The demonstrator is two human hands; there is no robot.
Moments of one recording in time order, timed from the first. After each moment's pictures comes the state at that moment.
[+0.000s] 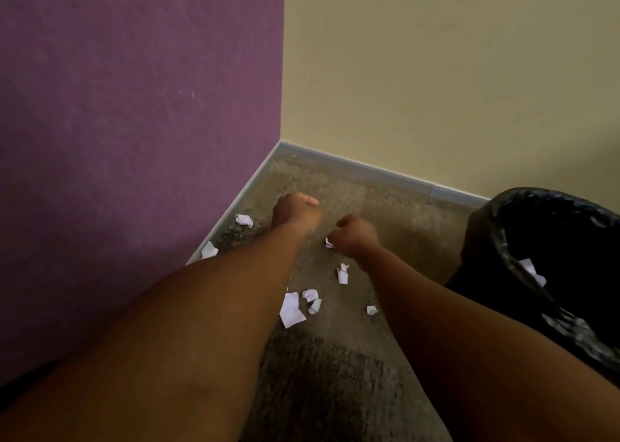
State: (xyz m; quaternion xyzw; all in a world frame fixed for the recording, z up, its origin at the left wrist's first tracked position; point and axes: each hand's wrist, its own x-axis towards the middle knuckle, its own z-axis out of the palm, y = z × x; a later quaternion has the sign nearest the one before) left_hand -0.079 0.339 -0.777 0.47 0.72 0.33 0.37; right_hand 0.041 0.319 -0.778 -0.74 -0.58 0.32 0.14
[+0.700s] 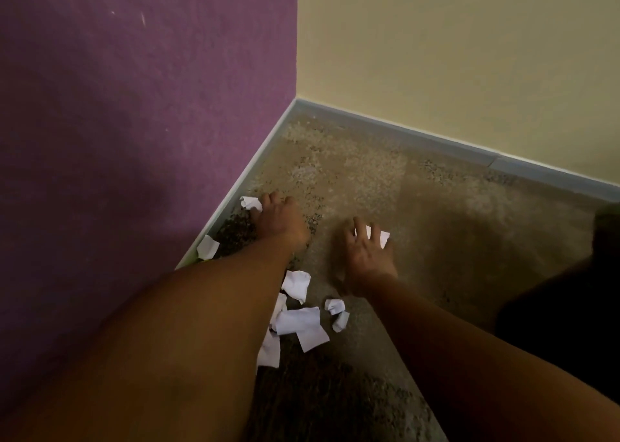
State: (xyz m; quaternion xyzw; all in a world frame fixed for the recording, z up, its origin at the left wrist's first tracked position) left_hand -0.130 0.406 -0.903 0.61 0.78 0.00 0.16; right_hand 0.030 0.361 -0.904 -0.62 -0.76 0.12 -0.13
